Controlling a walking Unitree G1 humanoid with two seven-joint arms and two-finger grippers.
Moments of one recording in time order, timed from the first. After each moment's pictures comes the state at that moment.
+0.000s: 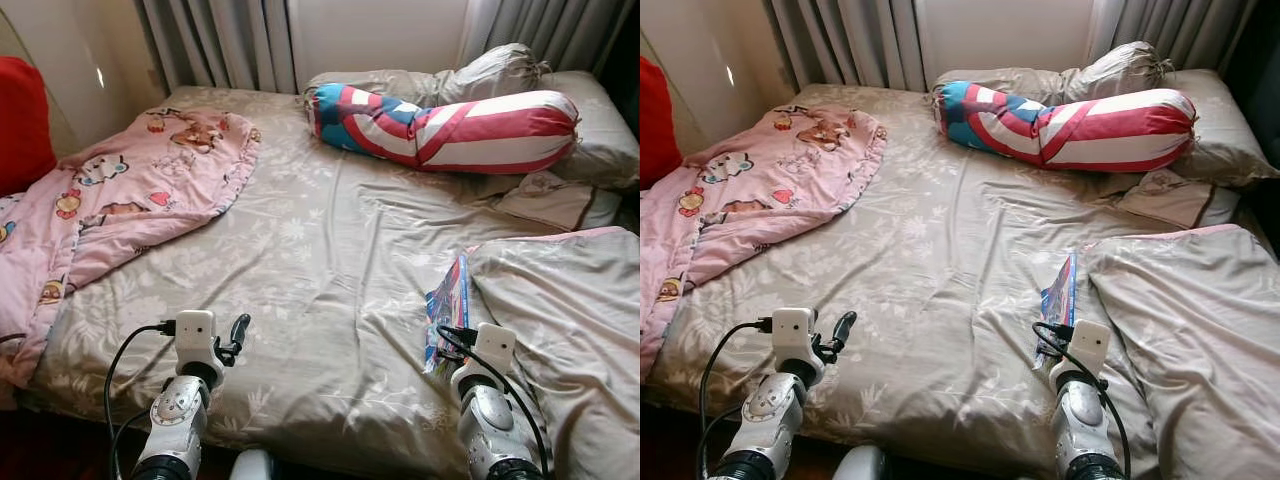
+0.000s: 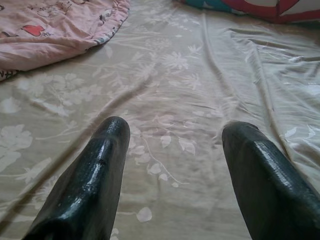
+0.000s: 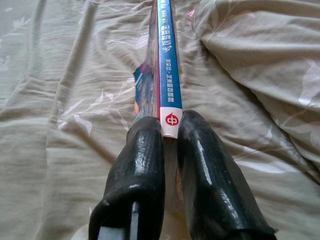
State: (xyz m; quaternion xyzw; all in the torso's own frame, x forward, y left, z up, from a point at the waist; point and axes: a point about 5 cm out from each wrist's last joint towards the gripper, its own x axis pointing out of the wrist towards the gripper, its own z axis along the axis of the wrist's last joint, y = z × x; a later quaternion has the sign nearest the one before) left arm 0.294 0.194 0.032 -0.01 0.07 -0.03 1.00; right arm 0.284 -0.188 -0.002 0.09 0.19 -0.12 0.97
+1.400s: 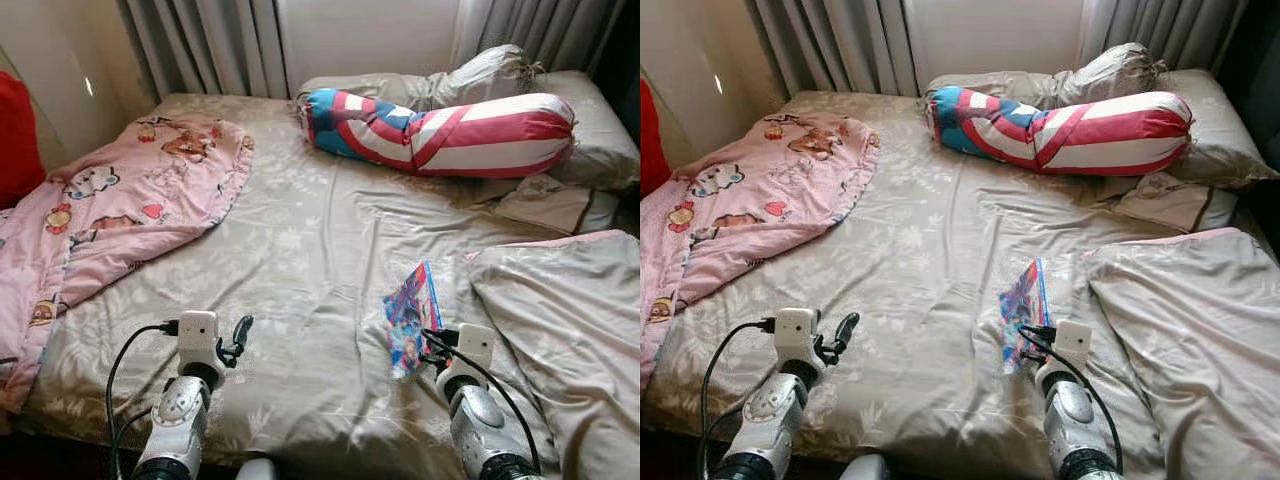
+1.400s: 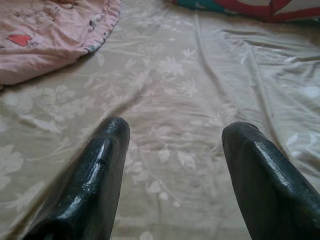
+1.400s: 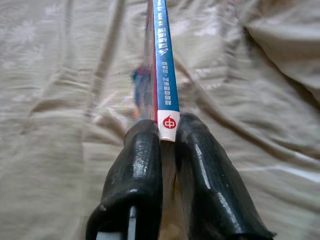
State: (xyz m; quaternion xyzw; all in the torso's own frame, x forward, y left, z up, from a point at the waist) left arm 0.290 0.193 0.031 -0.01 0.07 -0.04 1.00; right arm 0.284 -0.183 -0.009 0.11 0.23 -0.06 0.97
